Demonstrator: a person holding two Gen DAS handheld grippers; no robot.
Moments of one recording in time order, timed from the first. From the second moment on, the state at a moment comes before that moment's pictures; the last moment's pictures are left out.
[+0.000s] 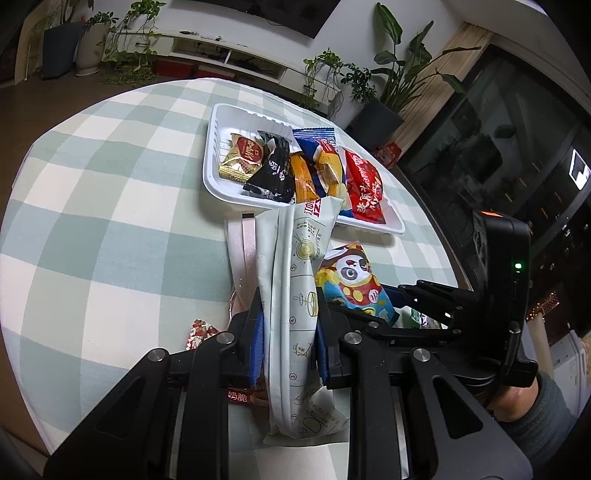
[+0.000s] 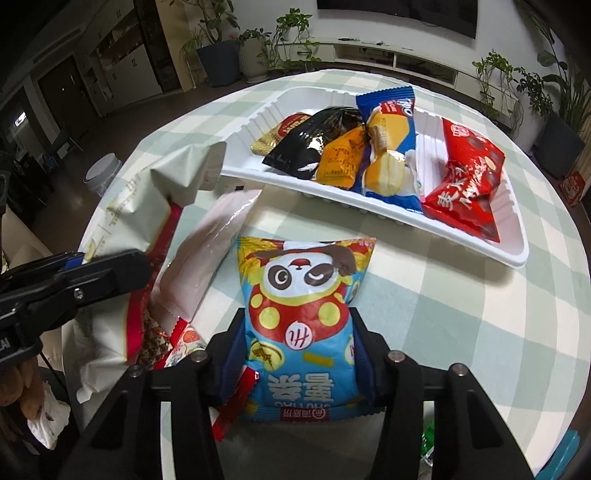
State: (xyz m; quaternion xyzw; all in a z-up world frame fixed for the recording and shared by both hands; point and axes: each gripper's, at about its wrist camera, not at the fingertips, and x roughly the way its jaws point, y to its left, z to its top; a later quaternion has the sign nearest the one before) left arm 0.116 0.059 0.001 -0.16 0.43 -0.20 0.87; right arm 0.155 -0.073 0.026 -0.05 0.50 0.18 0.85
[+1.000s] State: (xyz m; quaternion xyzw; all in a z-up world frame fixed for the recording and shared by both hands) left arm 0.141 0.083 0.071 -0.17 0.36 -0.19 0.89; right arm 0.119 -0.274 0.125 0.21 0.36 0.04 0.91
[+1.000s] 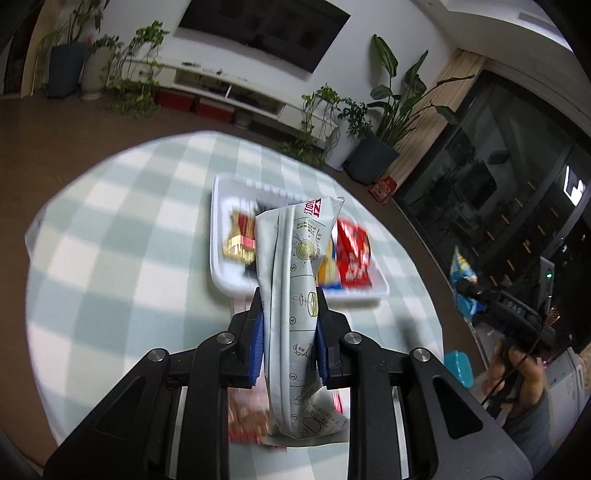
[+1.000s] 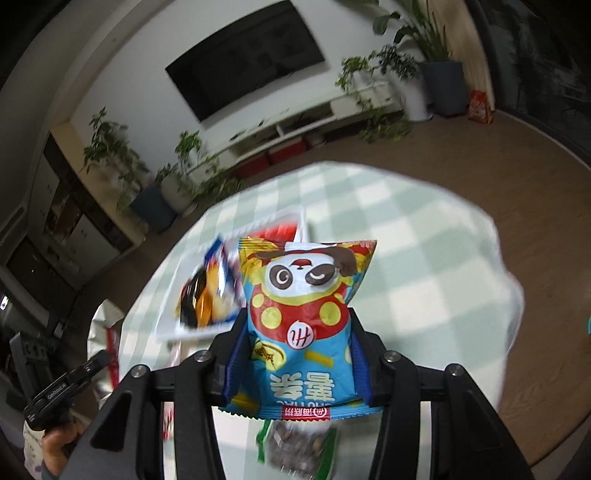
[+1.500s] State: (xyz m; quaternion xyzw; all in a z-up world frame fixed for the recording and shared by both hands) left arm 0.292 0.041 0.097 -0.09 0.39 -0.18 0.90; right arm 0.251 -0.189 0.170 0.10 0.35 0.12 0.92
